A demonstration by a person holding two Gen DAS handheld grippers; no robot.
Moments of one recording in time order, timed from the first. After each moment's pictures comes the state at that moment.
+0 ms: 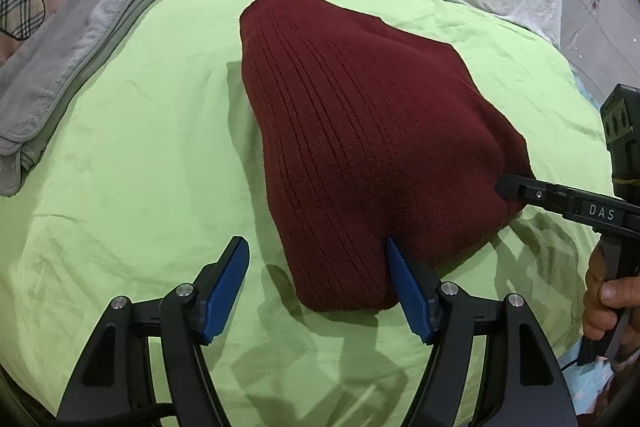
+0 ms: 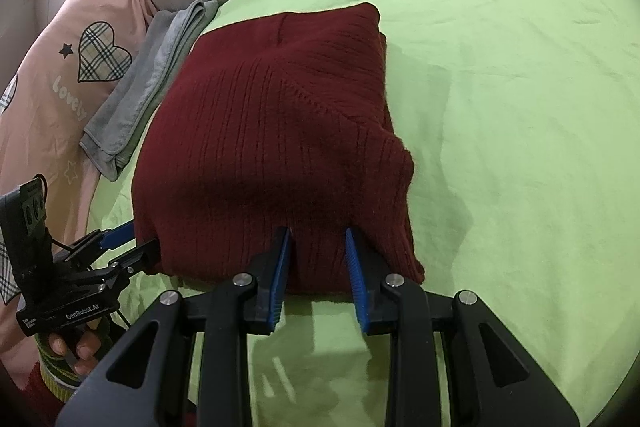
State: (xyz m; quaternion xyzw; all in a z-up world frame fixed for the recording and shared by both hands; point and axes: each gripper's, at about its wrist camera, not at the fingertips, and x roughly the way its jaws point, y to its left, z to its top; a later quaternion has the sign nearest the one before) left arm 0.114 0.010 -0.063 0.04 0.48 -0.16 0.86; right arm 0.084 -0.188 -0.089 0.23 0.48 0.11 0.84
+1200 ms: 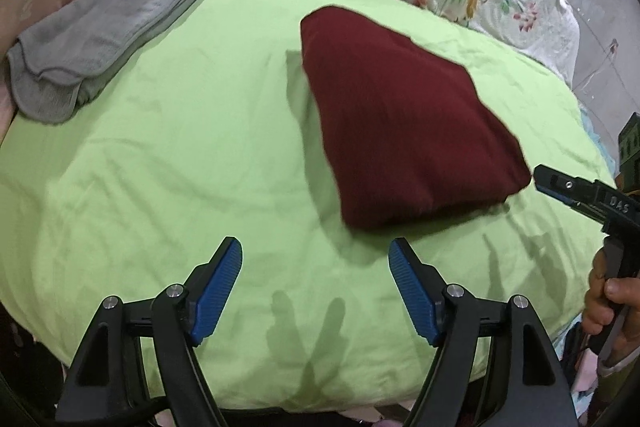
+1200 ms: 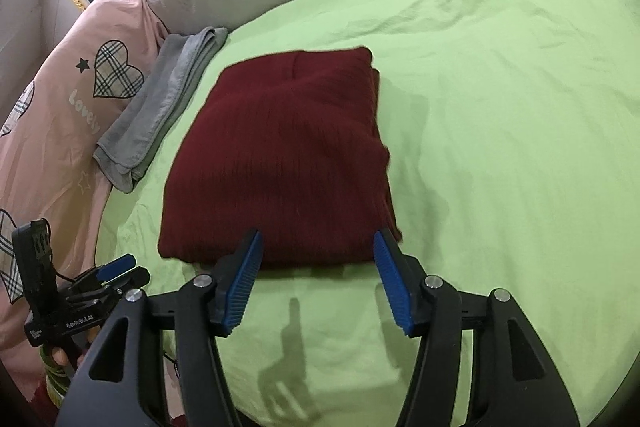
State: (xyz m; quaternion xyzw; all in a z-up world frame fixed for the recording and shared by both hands) left arm 0.053 0.052 -0.043 -0.02 0.48 -0.11 0.87; right arm 0.045 -0.201 -0.057 0.23 0.44 0.10 0.86
